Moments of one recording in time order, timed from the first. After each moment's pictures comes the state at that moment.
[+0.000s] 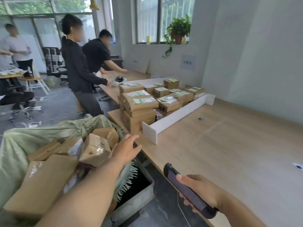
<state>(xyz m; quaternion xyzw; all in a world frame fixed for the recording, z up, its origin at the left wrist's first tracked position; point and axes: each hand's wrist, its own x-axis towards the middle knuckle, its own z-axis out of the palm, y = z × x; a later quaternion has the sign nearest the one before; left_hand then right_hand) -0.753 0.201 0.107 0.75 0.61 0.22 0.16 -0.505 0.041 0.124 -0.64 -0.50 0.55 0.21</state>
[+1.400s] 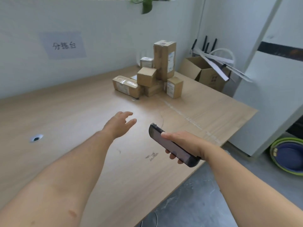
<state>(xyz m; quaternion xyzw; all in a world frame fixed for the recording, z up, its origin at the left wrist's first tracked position) -0.060 -0.196 0.094 0.96 -0.07 -0.03 0.28 -0.162 -0.443 0.121 -0.79 0.04 0.27 0.55</state>
